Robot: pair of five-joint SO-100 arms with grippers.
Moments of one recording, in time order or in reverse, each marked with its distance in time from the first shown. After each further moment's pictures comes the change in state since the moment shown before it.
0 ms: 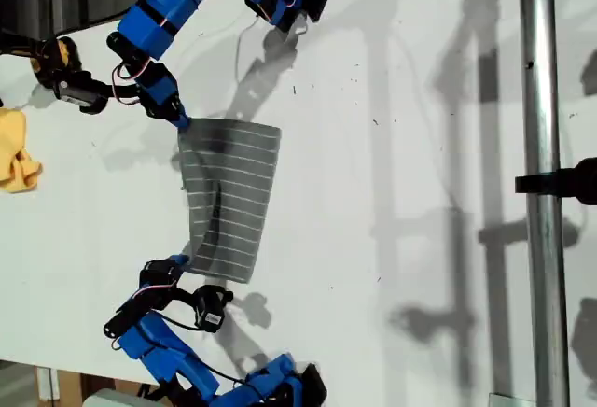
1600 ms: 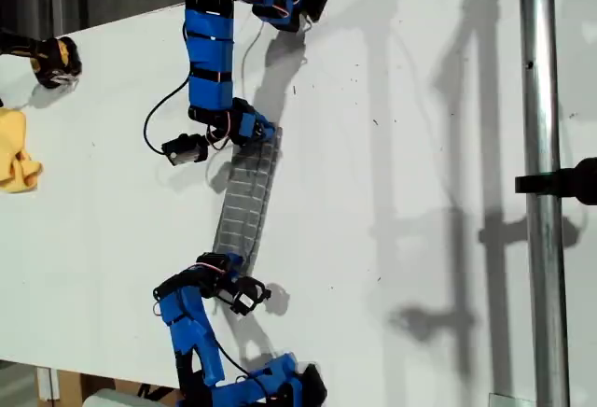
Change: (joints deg) arm 0 7.4 -7.5 20.6 -1.8 -6.1; arm 1 -24.0 -17.5 12.4 -1.4 13.4
